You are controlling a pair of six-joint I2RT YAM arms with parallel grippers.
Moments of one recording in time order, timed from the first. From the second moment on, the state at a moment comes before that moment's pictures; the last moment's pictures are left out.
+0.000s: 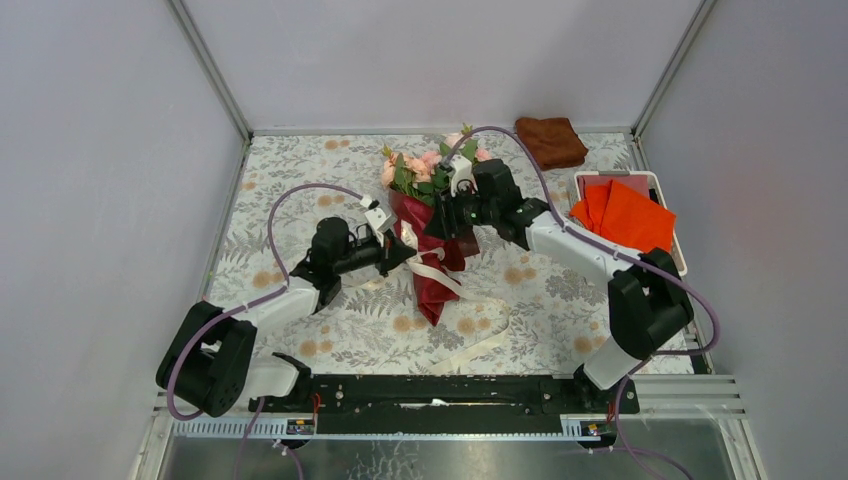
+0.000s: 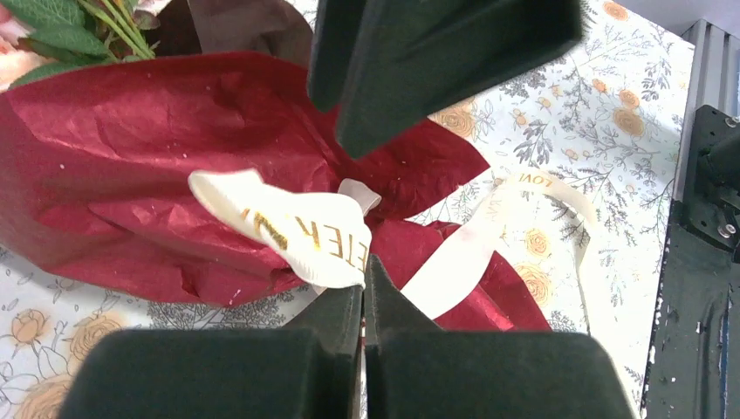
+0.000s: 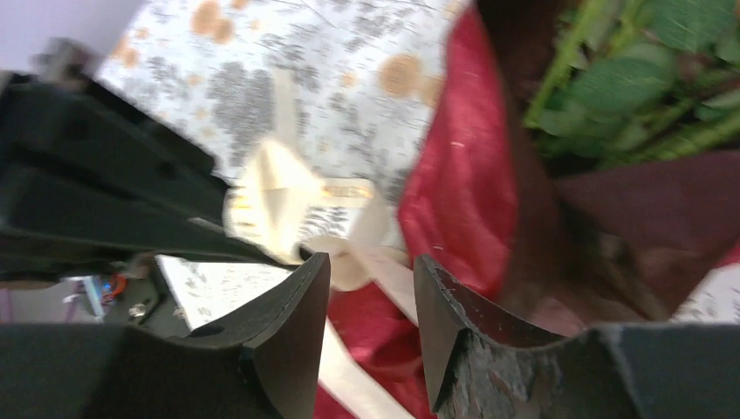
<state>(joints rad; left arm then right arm) -0.42 1.29 0.51 0.55 0.66 -0.06 0.63 1.61 1.16 -0.10 -0.48 0.24</state>
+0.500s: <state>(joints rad) -0.42 1.29 0.49 0.58 0.64 -0.07 0.60 1.84 1.31 -0.31 -0.55 -0.06</state>
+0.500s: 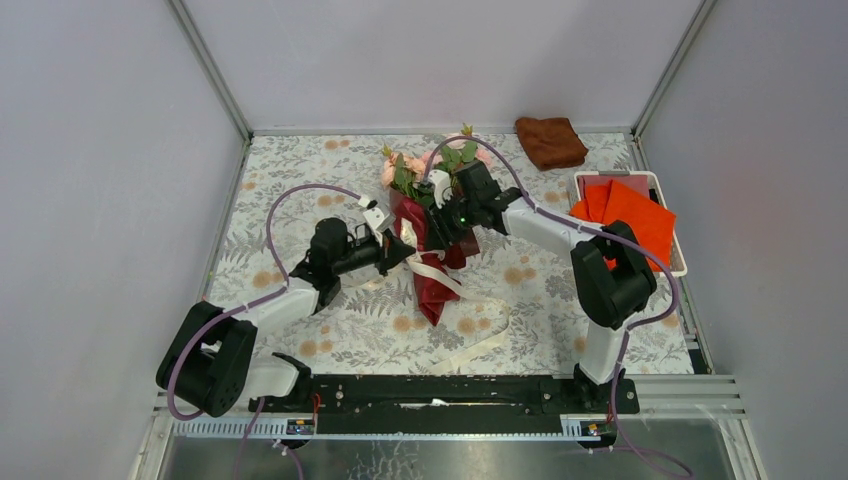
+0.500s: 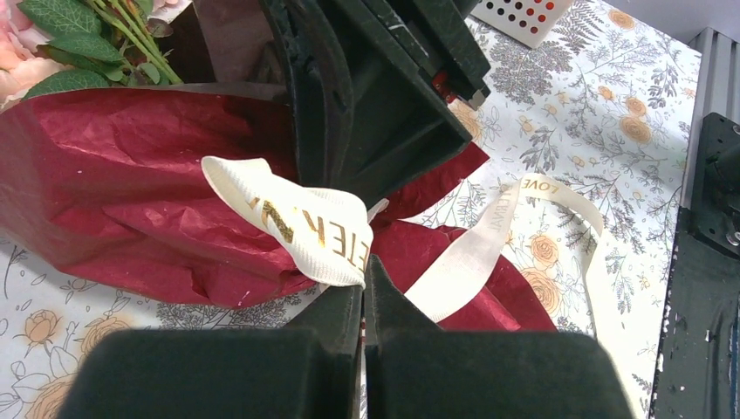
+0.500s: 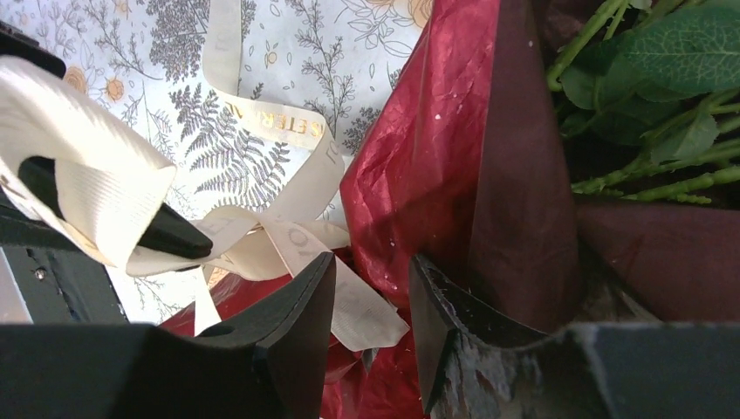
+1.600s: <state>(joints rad) -0.40 1.30 0.49 0.58 0.64 -0.05 0.62 1.86 1.31 -0.37 -0.66 -0.32</state>
